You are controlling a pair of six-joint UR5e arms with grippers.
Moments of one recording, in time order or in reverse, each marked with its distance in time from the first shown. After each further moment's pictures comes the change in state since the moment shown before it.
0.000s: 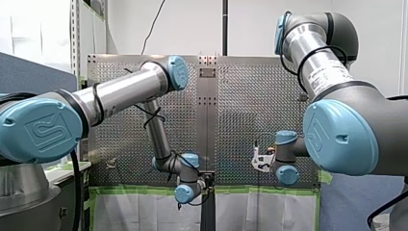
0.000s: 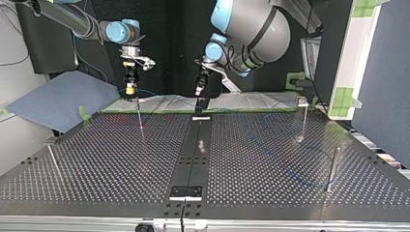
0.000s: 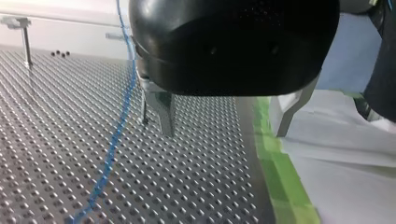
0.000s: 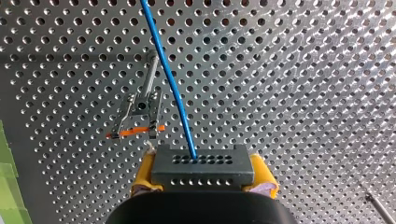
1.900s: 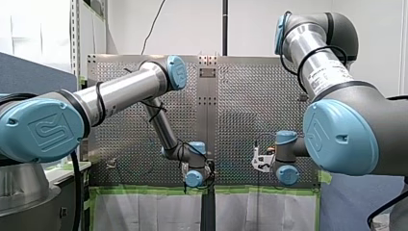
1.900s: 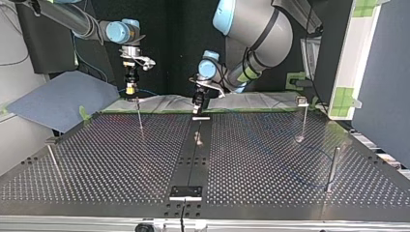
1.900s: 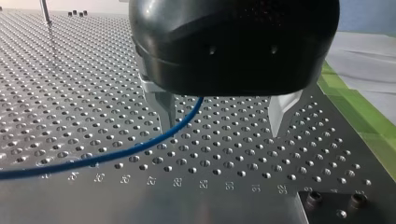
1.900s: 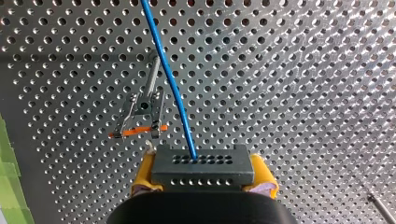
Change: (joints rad) left arm 0.019 0.019 0.202 -0.153 -0.062 0.032; right arm 0.000 0.000 0.000 0.005 0.000 0.000
